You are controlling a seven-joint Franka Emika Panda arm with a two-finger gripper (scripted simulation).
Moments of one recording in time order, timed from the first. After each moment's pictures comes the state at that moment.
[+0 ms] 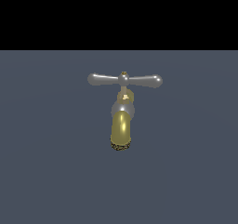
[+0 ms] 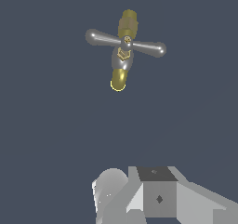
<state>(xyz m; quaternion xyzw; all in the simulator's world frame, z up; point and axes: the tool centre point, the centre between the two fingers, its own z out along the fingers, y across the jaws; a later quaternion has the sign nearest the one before) -0.247 -0.003 0.485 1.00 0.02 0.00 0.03</state>
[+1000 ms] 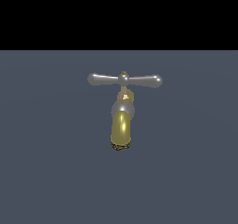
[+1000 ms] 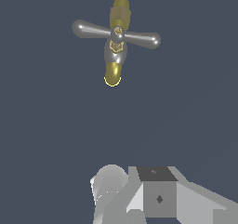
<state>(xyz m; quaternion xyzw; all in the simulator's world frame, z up) -0.243 -0.021 0.471 1.00 0.00 -0.02 0.04</state>
